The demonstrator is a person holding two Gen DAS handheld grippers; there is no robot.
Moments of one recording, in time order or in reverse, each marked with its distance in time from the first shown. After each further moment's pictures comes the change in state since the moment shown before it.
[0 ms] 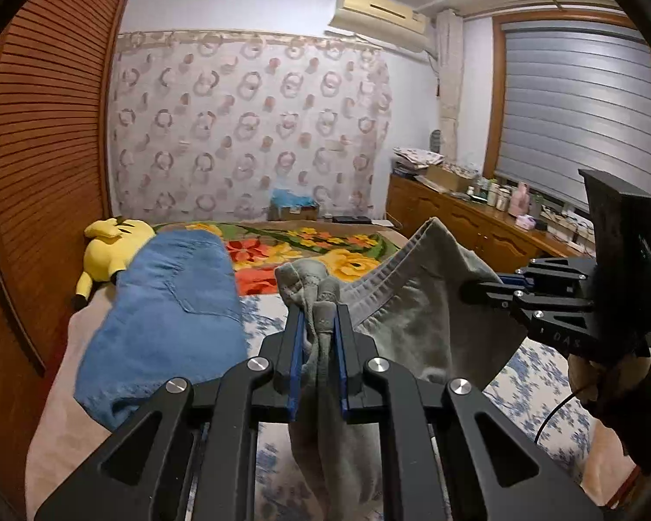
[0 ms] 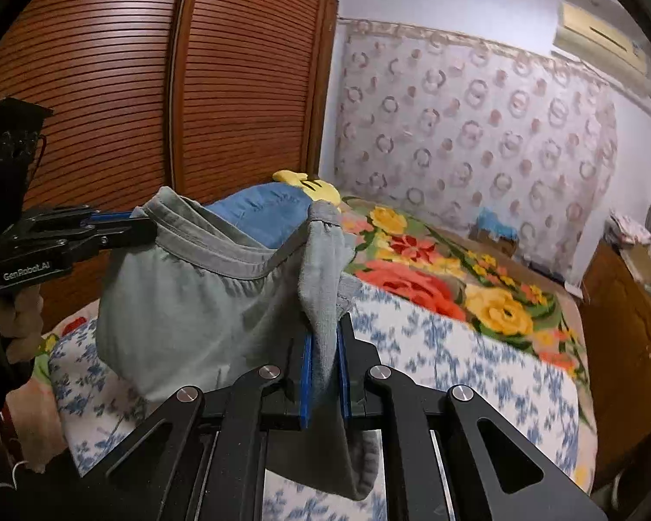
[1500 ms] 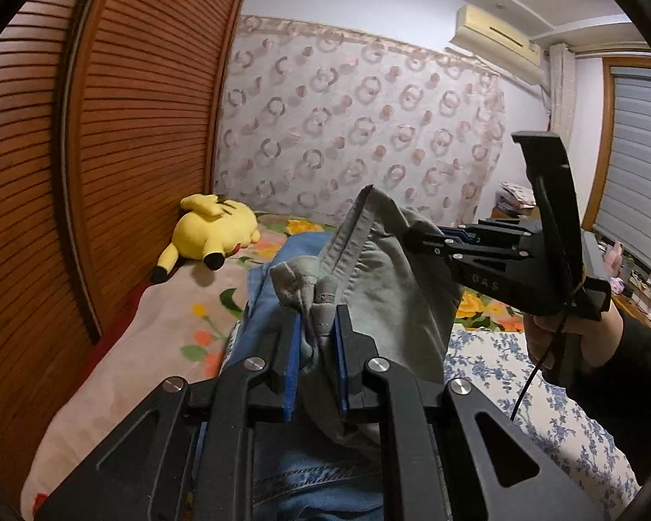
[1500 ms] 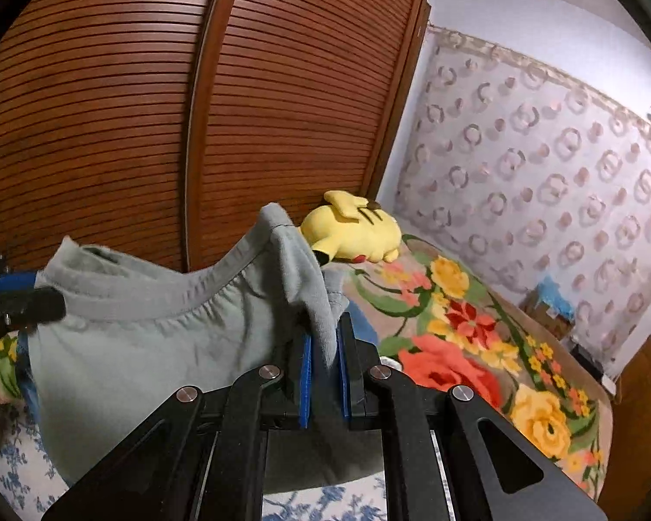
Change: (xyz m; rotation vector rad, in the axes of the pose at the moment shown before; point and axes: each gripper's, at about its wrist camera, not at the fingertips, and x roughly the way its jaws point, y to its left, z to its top) left arm 0.044 0.116 -0.010 -0.211 -0.036 0.294; right arm 0.221 -0.025 0.082 -0.223 -0.023 0.155
